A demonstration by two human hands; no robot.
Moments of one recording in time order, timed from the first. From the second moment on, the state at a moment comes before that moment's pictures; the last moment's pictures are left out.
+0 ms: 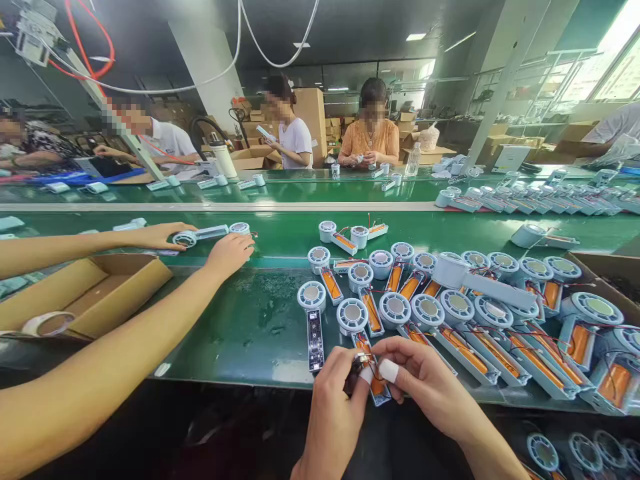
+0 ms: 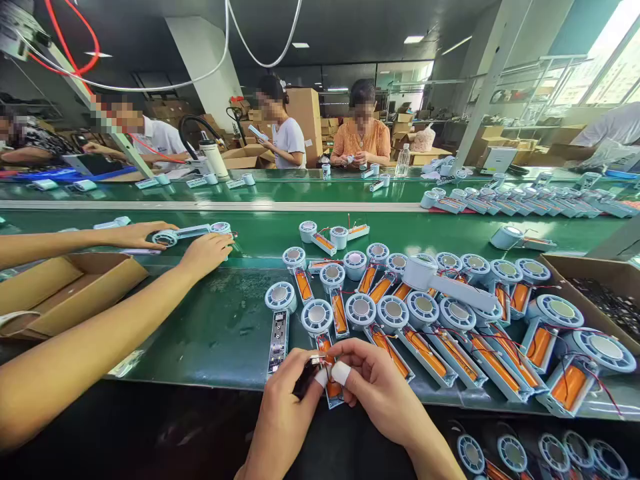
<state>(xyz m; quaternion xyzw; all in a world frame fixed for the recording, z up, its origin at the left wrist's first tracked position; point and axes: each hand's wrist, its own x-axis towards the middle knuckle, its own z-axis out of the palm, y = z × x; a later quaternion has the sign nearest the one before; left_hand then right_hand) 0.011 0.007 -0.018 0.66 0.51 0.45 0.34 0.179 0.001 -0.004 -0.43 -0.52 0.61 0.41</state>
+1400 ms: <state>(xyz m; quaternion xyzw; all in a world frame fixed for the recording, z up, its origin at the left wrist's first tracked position) -0.012 0.001 -0.021 0.54 0.60 0.46 0.38 0.144 0.010 0.011 -0.45 -0.75 0.35 0.32</state>
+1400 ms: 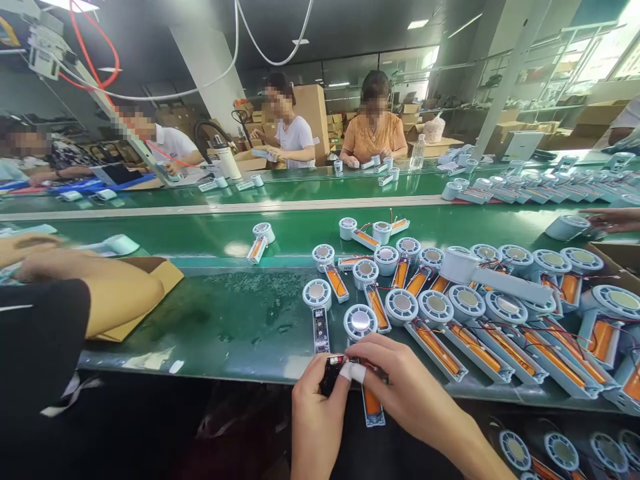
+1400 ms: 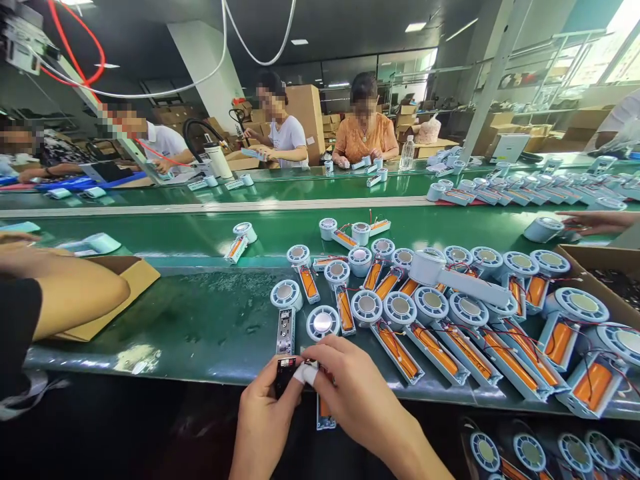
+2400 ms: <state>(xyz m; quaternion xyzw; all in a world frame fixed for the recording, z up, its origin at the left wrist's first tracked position) -0.013 -0.006 -0.008 0.62 0.62 0.34 0.35 0.142 0.015 0.003 -0.46 -0.86 0.02 0.22</state>
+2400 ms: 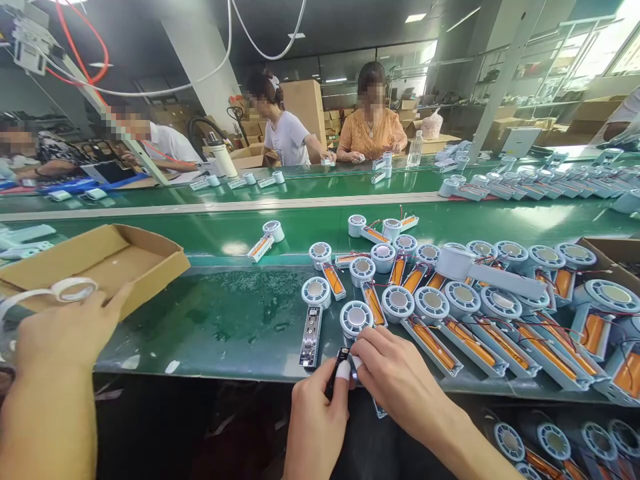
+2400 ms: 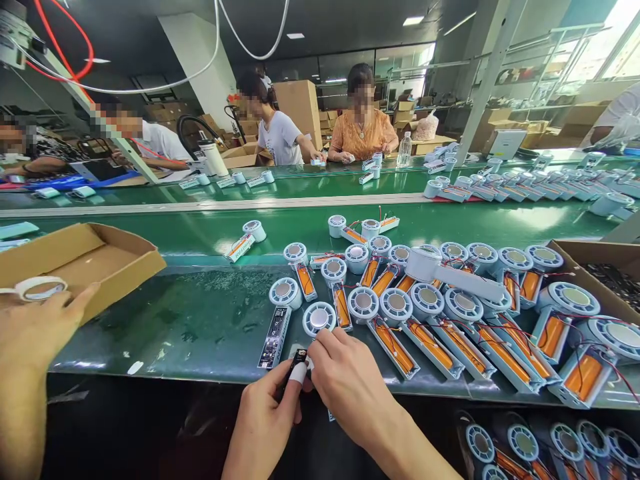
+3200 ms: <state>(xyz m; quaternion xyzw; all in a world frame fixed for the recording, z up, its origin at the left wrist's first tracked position) -0.024 -0.006 -0.023 0.75 0.54 0.35 0.17 0.147 0.019 0.004 -0.45 -0.83 0.16 0.27</state>
